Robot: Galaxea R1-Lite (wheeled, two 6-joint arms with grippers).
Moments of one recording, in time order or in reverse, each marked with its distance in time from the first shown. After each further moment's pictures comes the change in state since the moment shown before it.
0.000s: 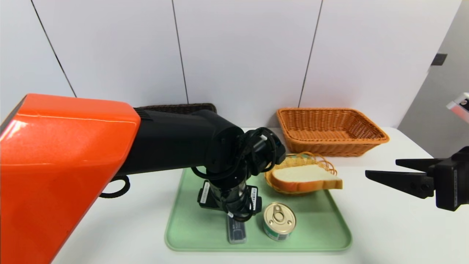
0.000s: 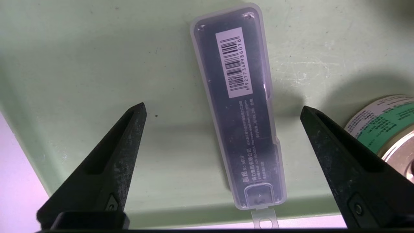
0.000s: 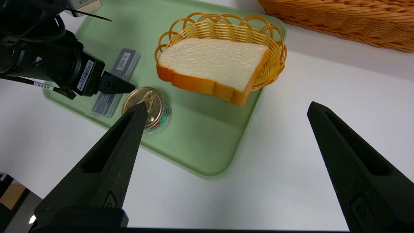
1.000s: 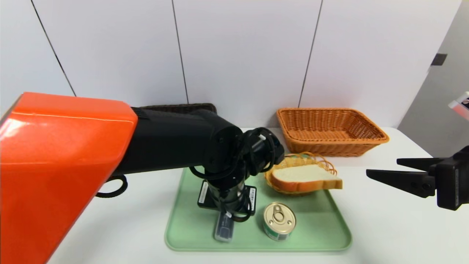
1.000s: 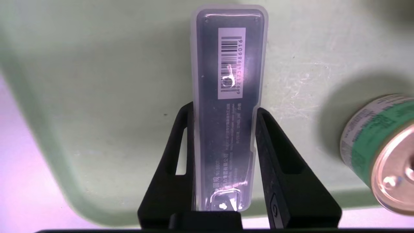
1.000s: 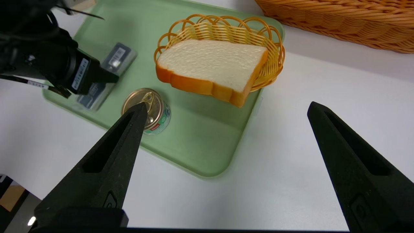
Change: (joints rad) left arm 0.005 -0.026 0.006 0.002 0.015 0.014; right arm -0.003 -0.003 -0.001 -0.001 -0.001 0.000
